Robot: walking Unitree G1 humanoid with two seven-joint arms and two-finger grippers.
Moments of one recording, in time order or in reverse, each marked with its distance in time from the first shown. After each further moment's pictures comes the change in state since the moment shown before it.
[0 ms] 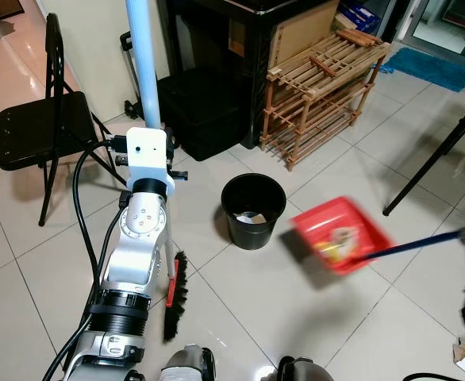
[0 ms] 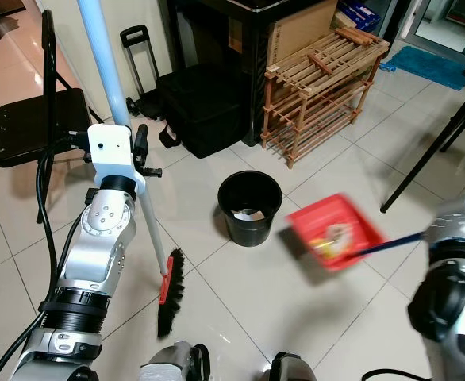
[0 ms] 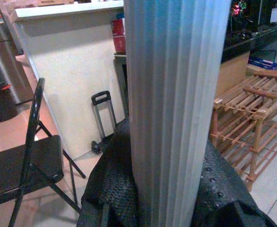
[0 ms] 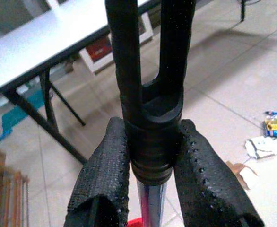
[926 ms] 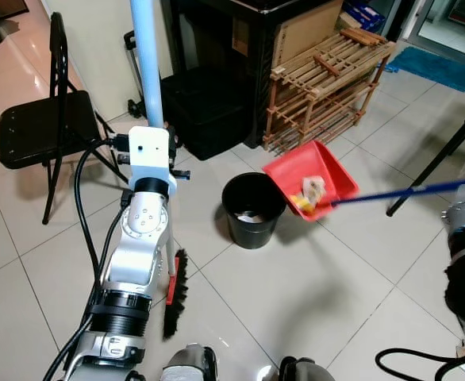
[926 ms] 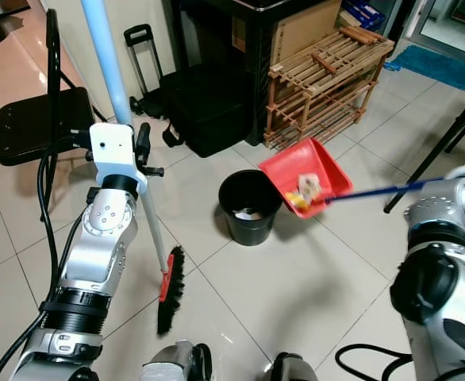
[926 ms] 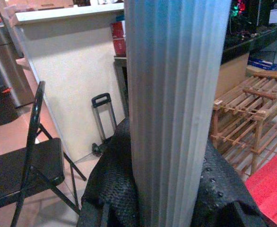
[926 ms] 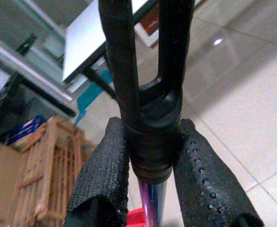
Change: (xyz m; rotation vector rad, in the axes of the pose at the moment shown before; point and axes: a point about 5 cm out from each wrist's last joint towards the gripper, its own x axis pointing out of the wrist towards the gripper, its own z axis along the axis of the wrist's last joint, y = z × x) left arm 0.000 -0.003 0.003 0.003 -0.012 -0.015; right arm -0.027 0.040 -0.020 0.228 0.144 0.245
